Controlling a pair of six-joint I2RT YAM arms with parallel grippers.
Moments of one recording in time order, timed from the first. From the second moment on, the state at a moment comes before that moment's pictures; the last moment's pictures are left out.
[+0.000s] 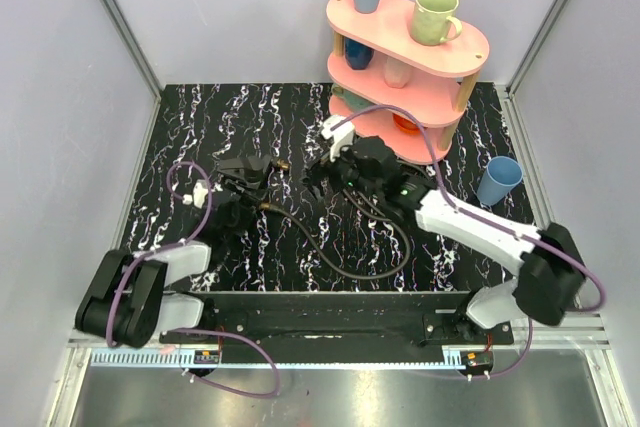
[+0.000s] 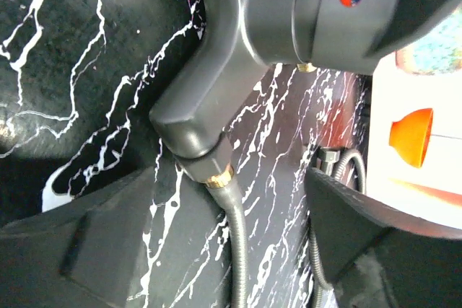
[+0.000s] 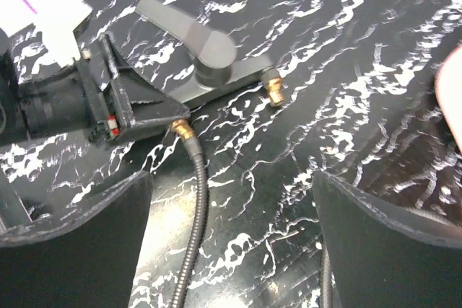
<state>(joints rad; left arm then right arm) -0.26 1.29 0.26 0.50 -0.09 -1.20 0.83 1.49 1.08 0.10 -0.08 0.04</state>
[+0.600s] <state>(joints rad) -0.25 0.76 0.56 -0.01 0.25 -0.90 0.83 0.78 0.96 -0.56 0.27 0.47</state>
